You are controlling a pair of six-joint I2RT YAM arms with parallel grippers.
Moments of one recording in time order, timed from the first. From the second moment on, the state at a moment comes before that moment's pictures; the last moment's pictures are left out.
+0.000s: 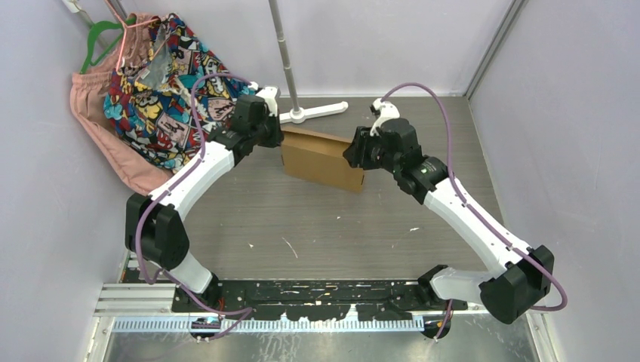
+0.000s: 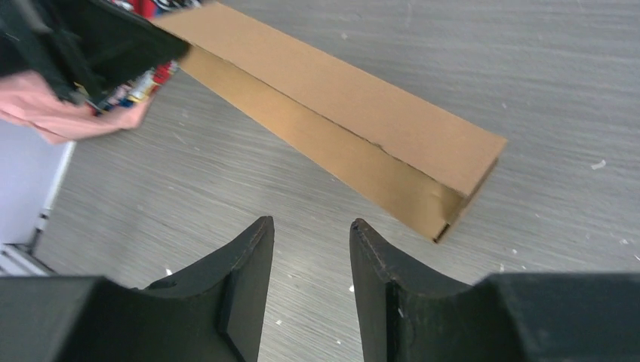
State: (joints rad) left arm -0.43 1.60 1.38 -0.37 0.03 -0.21; right arm 0.54 1.21 1.11 -0.38 0.00 0.40
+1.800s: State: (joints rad) left arm -0.43 1.54 1.29 -0.33 0.03 -0.24; right arm 0.54 1.42 1.13 -0.08 0.06 0.62
